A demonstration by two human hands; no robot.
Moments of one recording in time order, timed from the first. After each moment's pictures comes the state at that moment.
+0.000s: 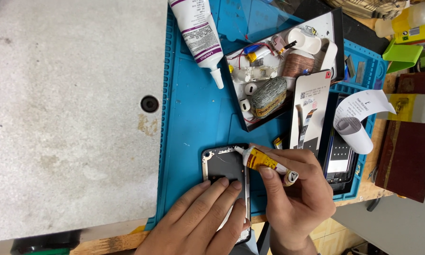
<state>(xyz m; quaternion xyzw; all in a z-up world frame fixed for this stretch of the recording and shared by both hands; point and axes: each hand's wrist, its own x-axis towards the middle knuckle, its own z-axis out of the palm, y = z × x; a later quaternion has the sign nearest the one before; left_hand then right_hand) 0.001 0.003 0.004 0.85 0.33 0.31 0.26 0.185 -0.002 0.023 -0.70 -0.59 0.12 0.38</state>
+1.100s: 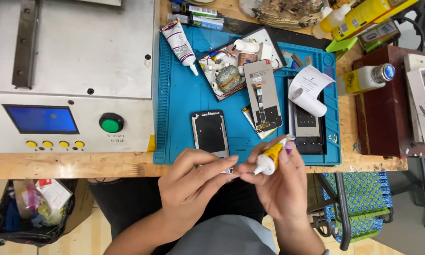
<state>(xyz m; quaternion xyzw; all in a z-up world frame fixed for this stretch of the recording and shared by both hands) 0.015 -0.036 0.059 0.69 0.33 0.53 0.36 0.217 -0.090 0.054 -0.32 -0.15 0.61 0.71</state>
